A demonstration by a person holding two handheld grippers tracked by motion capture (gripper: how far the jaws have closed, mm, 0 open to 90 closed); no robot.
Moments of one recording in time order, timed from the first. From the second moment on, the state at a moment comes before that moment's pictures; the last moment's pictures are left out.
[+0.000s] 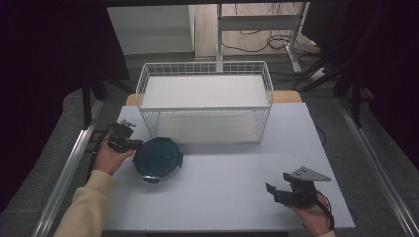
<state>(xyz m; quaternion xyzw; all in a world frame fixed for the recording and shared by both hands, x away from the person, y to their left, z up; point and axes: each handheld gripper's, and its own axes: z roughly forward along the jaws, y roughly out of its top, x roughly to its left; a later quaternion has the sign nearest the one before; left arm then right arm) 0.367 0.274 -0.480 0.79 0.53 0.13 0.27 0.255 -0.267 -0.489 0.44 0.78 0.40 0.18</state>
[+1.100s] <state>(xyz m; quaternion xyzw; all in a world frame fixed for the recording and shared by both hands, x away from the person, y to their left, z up) 0.338 0.209 -0.476 0.83 0.48 0.10 0.28 0.255 -0.266 -0.488 0.45 0.78 0.40 0.18</state>
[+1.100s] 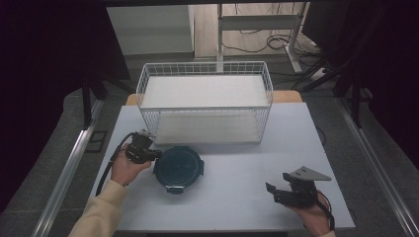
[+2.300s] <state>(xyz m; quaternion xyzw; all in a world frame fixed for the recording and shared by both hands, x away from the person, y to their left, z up) 0.316 0.146 -0.478 0.84 0.45 0.03 0.31 0.256 -0.267 -0.489 0.45 0.78 0.40 0.18</state>
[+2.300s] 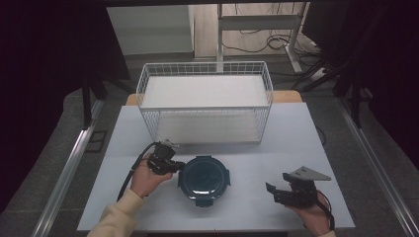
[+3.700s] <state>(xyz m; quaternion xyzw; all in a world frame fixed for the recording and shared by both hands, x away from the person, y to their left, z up) 0.246 0.210 -0.465 0.75 0.50 0.07 0.42 0.254 -0.264 -0.483 0.44 0.78 0.42 0.16</state>
